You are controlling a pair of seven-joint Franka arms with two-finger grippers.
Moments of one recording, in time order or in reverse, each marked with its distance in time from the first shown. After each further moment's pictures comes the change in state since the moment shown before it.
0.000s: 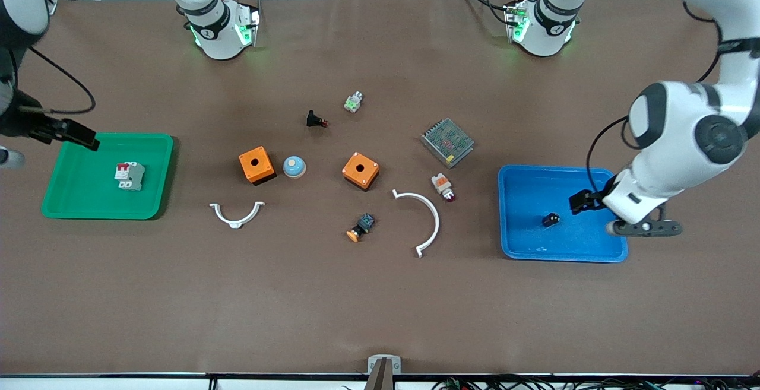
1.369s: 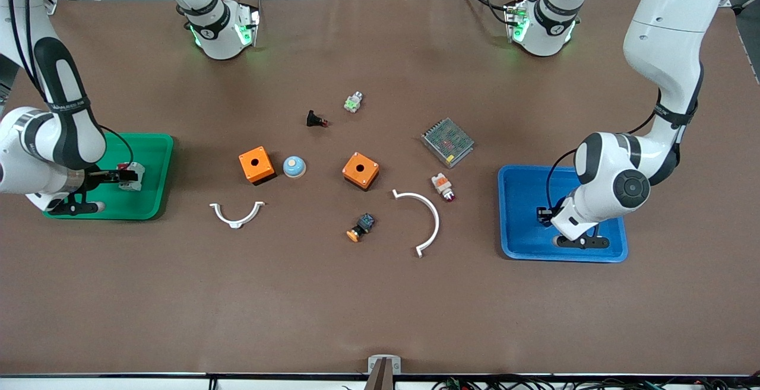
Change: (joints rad) left arm -0.003 0.239 -0.013 -0.021 0.000 0.135 0.000; right arm -0.237 0.444 -0.001 -0.168 -0.003 0.412 -0.402
